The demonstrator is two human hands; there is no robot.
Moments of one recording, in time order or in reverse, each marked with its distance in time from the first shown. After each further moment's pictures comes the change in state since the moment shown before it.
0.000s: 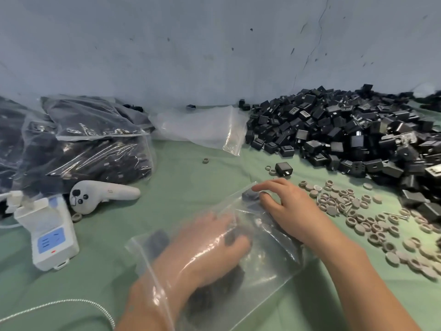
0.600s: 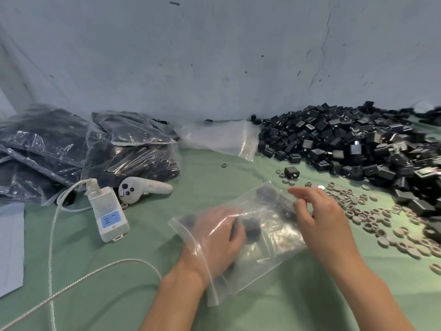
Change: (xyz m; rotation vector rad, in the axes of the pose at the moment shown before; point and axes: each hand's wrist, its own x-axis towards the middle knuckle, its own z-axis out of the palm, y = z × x) left_hand -0.049 -0.021 0.004 0.021 0.383 0.196; right_hand -0.086 -0.037 -0.002 0.119 0.424 0.059
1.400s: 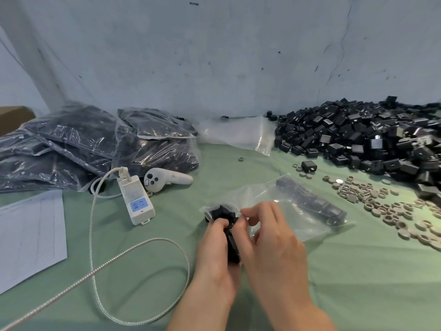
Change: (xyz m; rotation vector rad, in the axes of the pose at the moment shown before) left_hand -0.042 0.036 -0.019 -1.672 0.172 -0.964; right_hand -0.090 -0.106 0.047 0.045 0.178 -0.190
